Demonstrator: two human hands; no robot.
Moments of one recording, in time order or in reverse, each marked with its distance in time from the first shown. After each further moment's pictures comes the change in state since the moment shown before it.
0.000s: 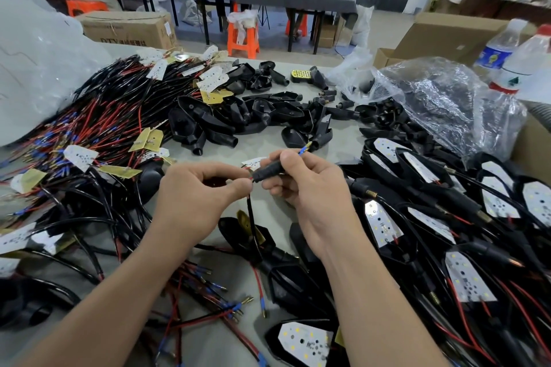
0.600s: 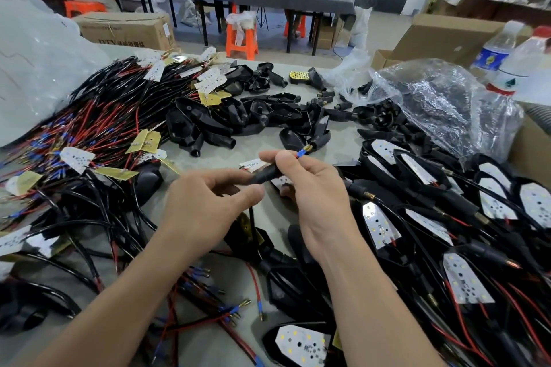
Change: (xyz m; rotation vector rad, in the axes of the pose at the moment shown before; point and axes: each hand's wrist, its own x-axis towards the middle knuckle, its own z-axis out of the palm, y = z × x) left_hand -0.009 0.005 0.005 0.006 -0.097 -0.035; right_hand -0.002 0.001 0.001 -0.246 0.035 -0.005
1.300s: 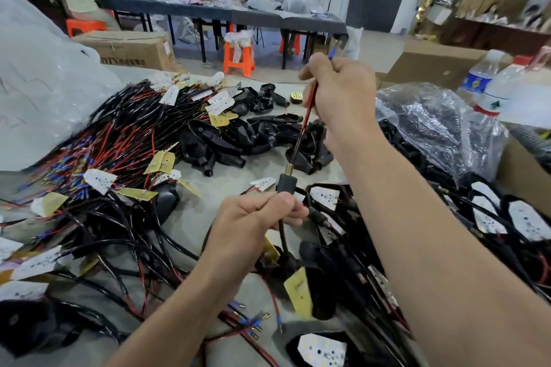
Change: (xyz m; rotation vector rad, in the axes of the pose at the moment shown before) left_hand -0.018 0.028 0.011 -0.455 -0.262 0.003; right_hand 0.068 -0.122 0.021 -0.237 0.310 -0.357
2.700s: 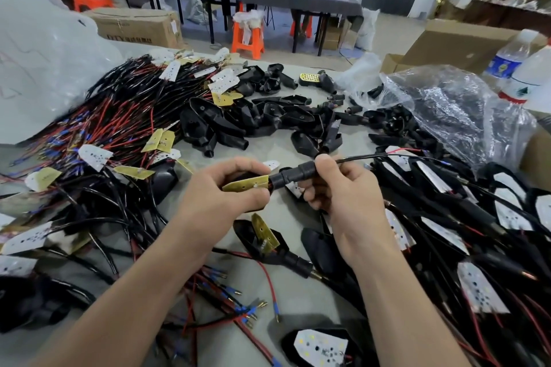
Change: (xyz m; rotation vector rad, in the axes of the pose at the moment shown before) left_hand 0.013 -0.010 -0.033 0.077 0.135 -0.047; right_hand -0.093 0.102 -0.037 0.285 -0.137 0.363
